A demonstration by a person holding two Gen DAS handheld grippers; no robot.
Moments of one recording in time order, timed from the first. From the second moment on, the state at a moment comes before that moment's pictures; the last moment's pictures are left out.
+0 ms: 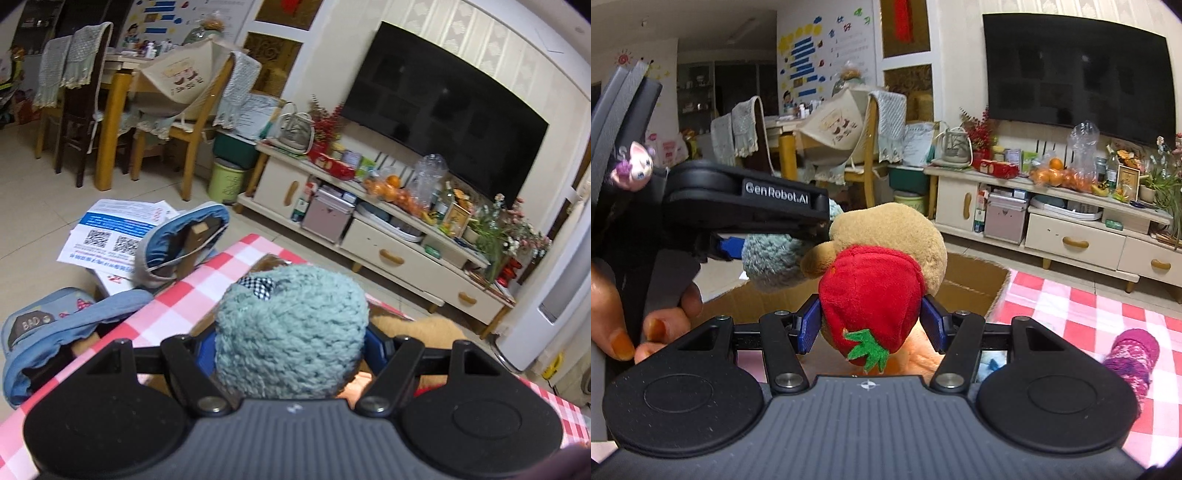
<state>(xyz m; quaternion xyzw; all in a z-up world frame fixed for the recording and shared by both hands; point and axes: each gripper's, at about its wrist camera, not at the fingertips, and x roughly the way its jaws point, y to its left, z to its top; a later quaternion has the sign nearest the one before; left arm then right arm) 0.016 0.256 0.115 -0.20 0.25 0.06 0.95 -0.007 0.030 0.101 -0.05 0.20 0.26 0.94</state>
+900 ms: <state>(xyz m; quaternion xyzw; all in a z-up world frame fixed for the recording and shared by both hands) 0.012 0.235 0.122 -0.15 0.24 0.07 0.96 -0.073 0.008 0.103 -0.06 0.17 0.23 0.96</state>
